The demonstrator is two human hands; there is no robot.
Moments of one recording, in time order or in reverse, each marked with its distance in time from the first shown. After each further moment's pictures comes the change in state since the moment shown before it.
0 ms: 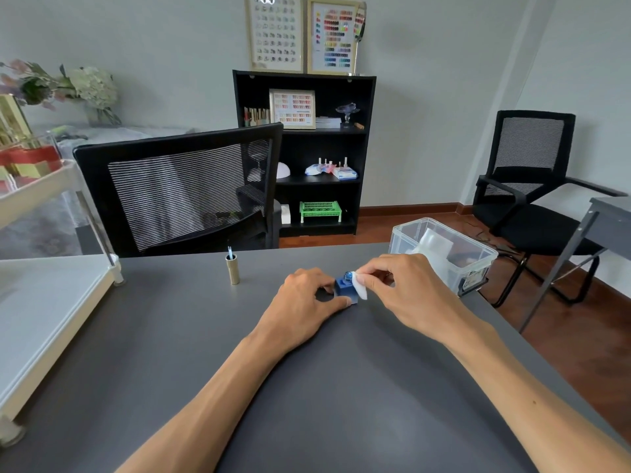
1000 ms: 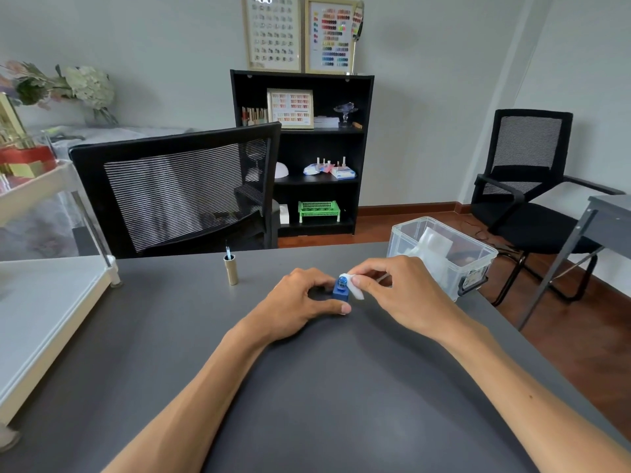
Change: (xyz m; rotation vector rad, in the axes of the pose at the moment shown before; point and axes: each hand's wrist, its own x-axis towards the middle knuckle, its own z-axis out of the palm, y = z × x) left_hand 0.006 -0.009 -0.016 -0.169 -0.222 0.027; right_hand 0.002 0.003 0.008 0.128 -0.046 0.017
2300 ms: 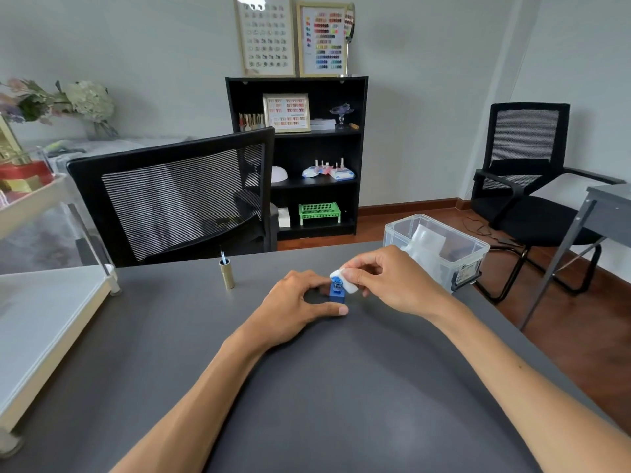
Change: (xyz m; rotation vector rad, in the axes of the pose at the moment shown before) left_hand -0.004 0.006 0.006 0.063 0.054 0.008; right_hand 0.014 0.002 -0.004 0.161 -0.092 0.075
